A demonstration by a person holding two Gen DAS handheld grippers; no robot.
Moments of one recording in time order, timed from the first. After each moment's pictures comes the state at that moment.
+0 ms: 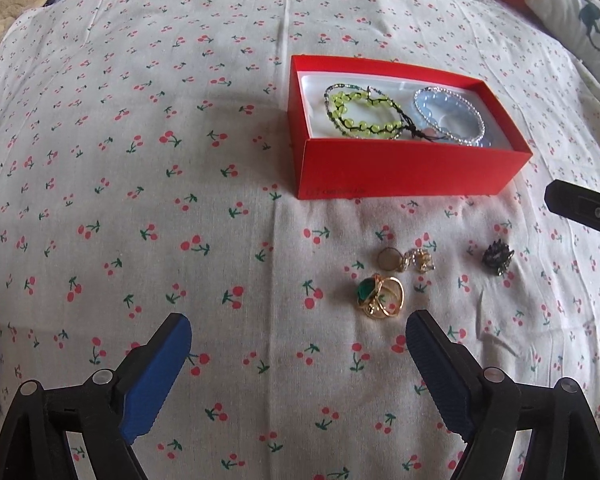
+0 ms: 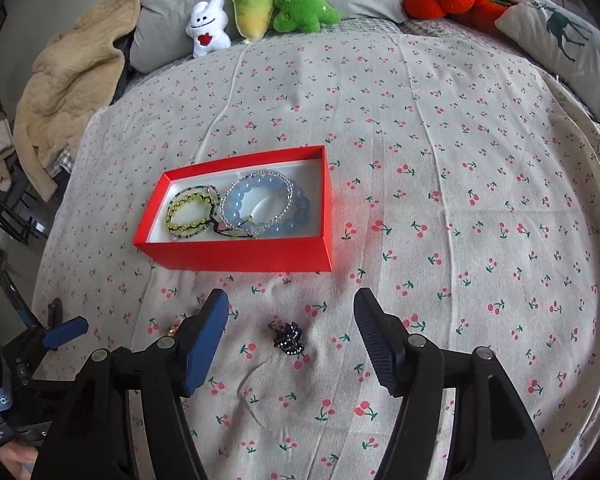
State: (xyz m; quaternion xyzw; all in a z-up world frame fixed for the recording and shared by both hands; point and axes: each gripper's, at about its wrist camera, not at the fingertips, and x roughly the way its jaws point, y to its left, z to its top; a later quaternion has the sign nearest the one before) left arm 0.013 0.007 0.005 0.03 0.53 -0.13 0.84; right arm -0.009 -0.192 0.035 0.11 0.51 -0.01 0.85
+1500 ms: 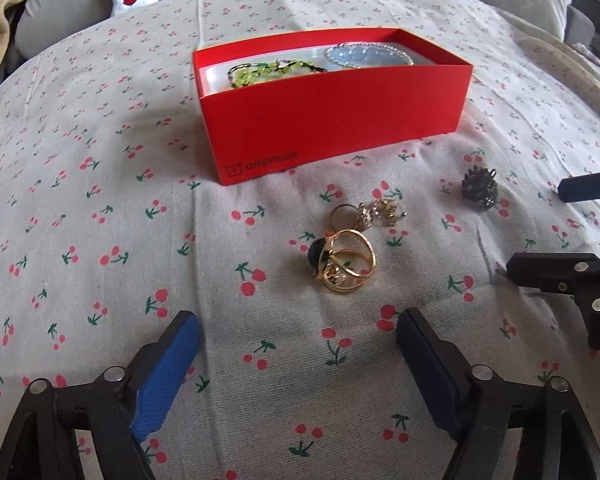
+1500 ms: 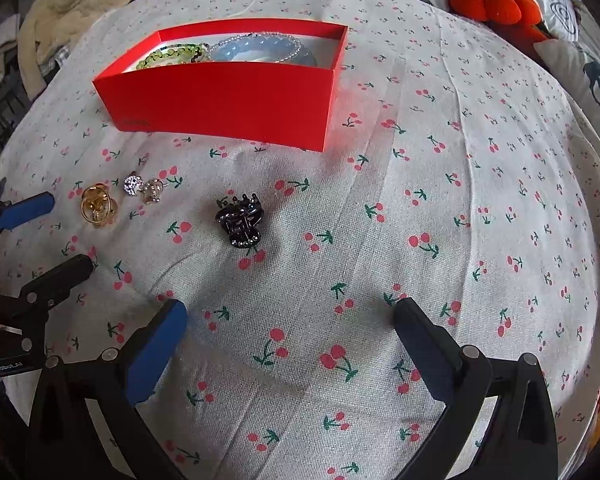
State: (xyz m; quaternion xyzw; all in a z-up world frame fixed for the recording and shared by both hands) left arm -0.015 -0.018 -0.044 0.12 0.43 -0.22 0.87; right arm -0.039 -0.178 -0.044 -0.03 0.56 0.01 0.83
